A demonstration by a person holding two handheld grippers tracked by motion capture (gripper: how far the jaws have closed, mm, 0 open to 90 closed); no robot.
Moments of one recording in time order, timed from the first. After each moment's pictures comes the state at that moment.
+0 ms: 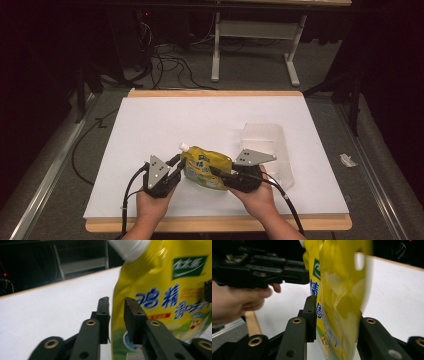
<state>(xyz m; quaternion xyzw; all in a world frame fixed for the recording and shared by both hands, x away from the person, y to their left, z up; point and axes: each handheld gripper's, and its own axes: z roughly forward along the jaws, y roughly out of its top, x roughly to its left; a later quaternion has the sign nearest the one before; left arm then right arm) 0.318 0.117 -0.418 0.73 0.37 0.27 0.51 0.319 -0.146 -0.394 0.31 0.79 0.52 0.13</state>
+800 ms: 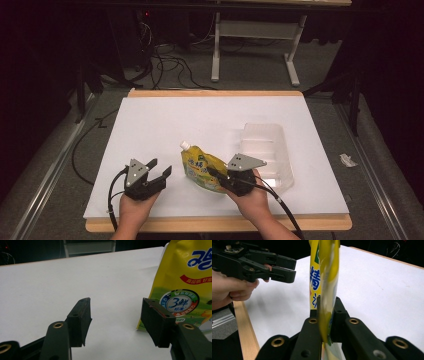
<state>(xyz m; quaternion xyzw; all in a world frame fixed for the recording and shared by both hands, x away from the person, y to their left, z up) 0.321 0.168 -0.438 0.73 0.42 0.24 0.49 0.316 -0.132 -0.406 0.31 0.79 0.50 0.15</state>
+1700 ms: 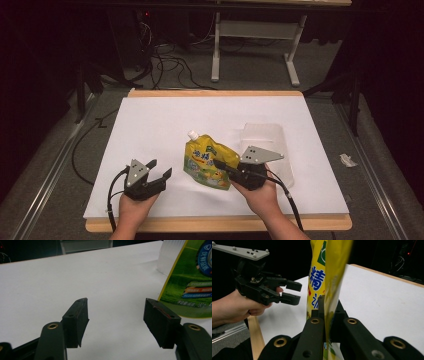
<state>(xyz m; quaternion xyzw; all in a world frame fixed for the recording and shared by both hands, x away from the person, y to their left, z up) 0.324 0.172 -0.445 0.74 0.41 0.23 0.49 0.318 -0.157 -0.378 0.29 0.77 0.55 0.14</state>
